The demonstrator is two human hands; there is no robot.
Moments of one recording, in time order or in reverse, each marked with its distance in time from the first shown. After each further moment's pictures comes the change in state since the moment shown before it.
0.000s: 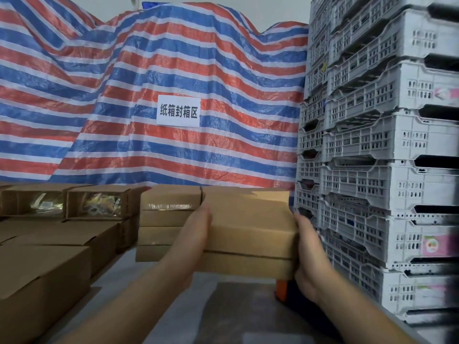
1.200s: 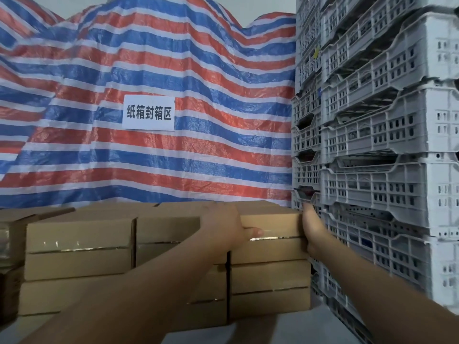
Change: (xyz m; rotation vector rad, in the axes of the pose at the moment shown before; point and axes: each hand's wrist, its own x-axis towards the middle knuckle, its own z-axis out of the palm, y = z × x) left_hand 0.260 -0.017 0.179 1.562 0.050 0.495; right_hand 0.326 -0.014 -0.116 -0.208 0.212 0.024
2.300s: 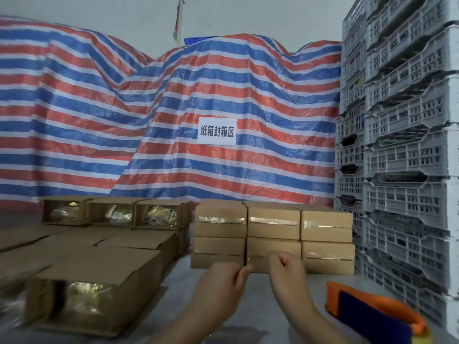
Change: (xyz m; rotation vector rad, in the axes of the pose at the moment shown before) left_hand -0.330 -0.163 -0.063 -0.466 0.165 -0.052; right_hand -0.389 0.053 0.149 -0.163 -0.167 -0.578
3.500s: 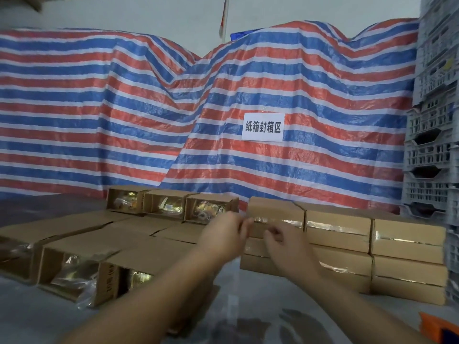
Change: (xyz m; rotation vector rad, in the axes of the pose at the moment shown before) left_hand 0.045 -0.067 -0.103 -0.020 0.095 -0.114; right_hand 0.041 -0.053 0.099 -0.352 -0.307 -0.261
